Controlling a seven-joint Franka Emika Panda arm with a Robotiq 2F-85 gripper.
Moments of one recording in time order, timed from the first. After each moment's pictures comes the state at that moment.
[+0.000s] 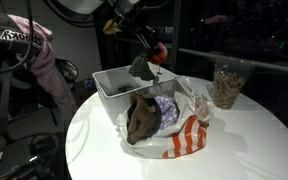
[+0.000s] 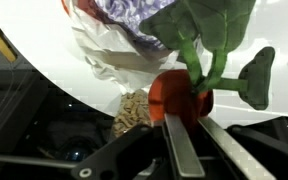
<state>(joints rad) 0.20 0.08 -0.07 -2.08 -0.64 2.59 0.78</state>
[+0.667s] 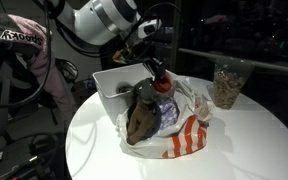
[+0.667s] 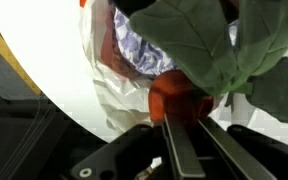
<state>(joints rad) 0.13 0.24 -0.07 -2.10 -0.76 2.61 0.92</state>
